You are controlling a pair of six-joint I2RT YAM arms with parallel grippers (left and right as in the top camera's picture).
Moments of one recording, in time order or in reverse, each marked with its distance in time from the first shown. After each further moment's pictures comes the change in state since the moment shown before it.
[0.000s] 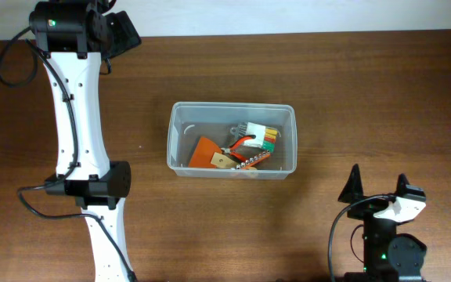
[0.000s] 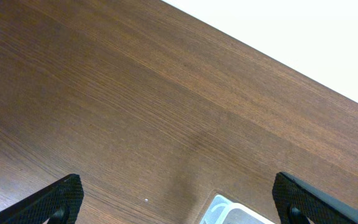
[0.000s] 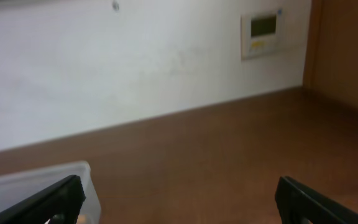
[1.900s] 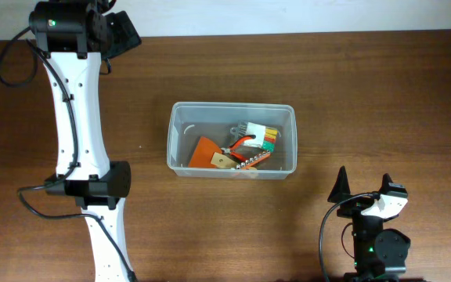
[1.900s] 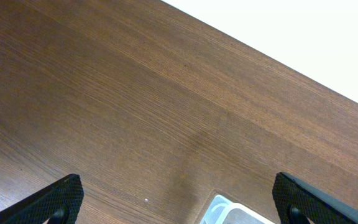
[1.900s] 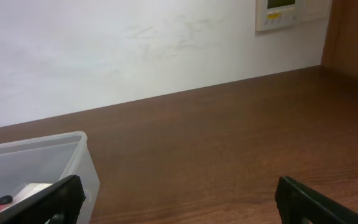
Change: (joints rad) left arm 0.000 0.000 0.000 0.000 0.000 0.000; right arm 0.020 0.000 -0.169 0.137 -0.026 0.001
